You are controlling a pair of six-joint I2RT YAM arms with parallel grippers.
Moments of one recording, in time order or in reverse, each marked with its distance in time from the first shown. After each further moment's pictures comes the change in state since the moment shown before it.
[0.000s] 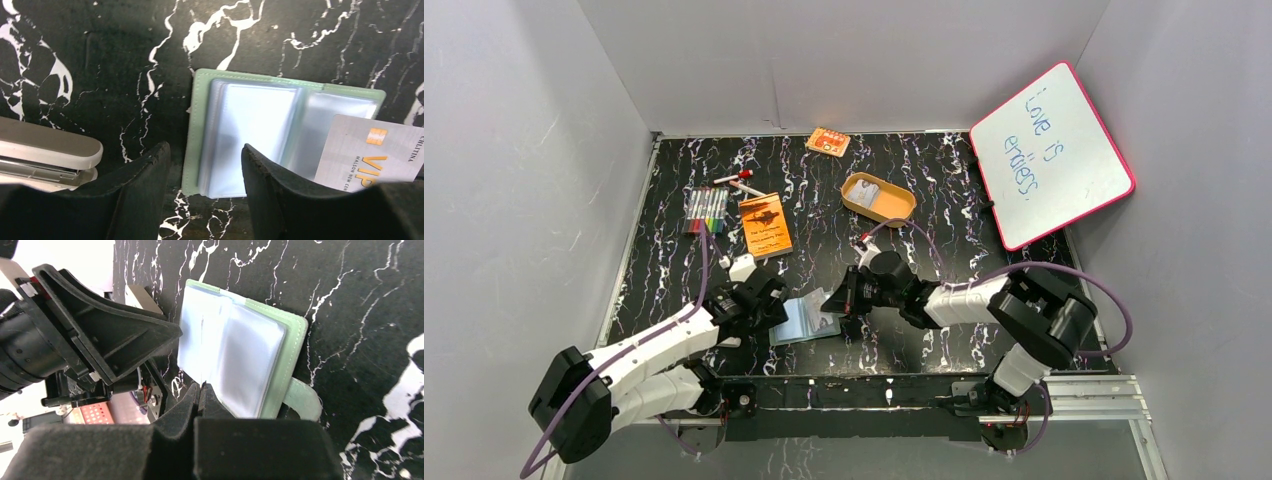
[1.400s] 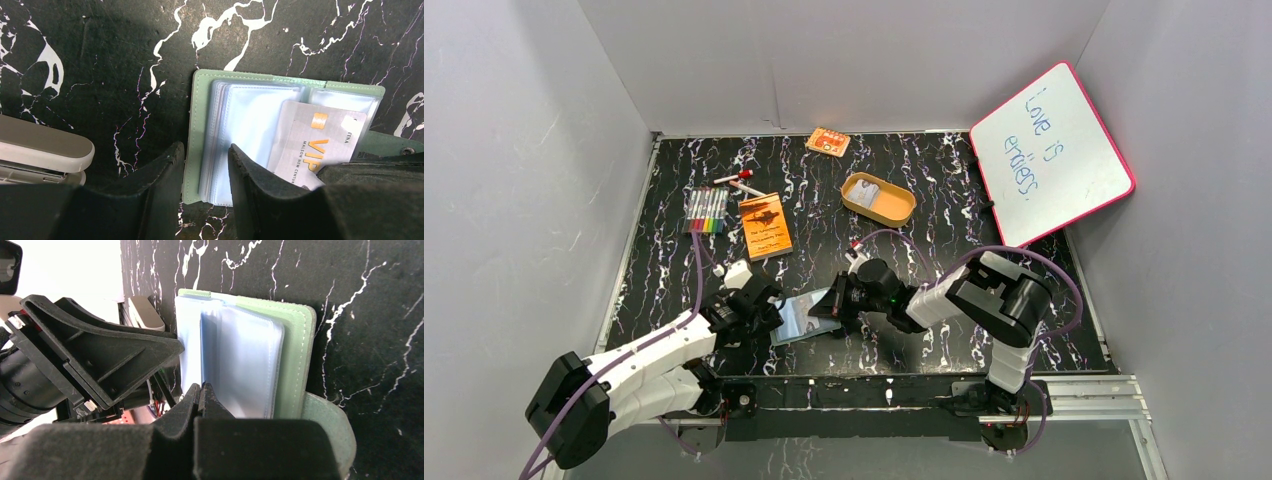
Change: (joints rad) left arm 0.000 -0.042 -0.087 0.056 0.000 -0.101; right arm 0.044 0.229 0.034 0.233 0.002 0.172
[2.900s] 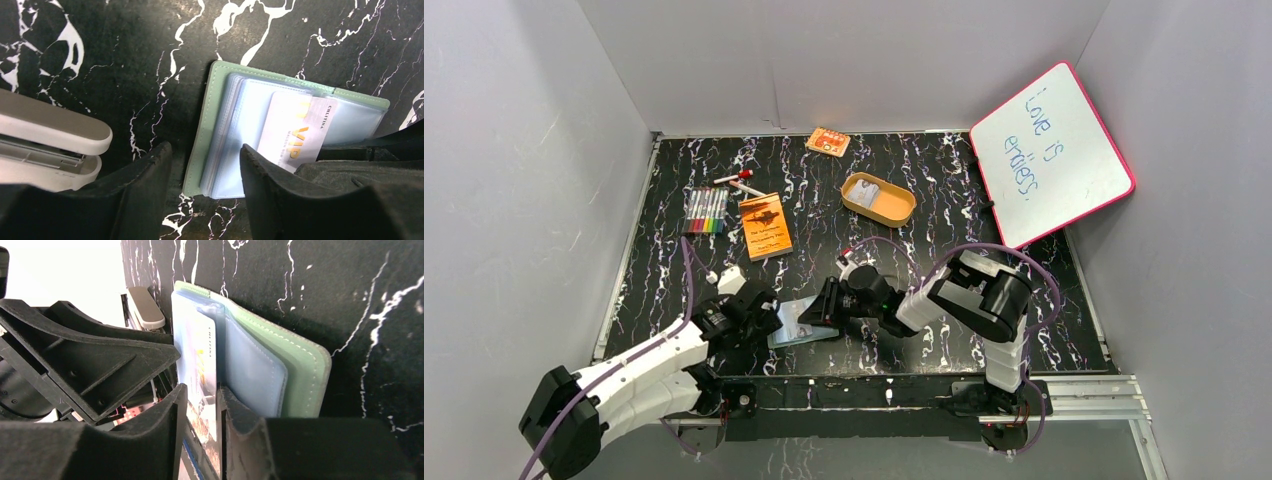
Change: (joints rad) left arm 0.000 -0.075 -0.030 -0.045 0.010 -0.038; right arm 0.045 0.097 0.035 0.066 -0.003 0.068
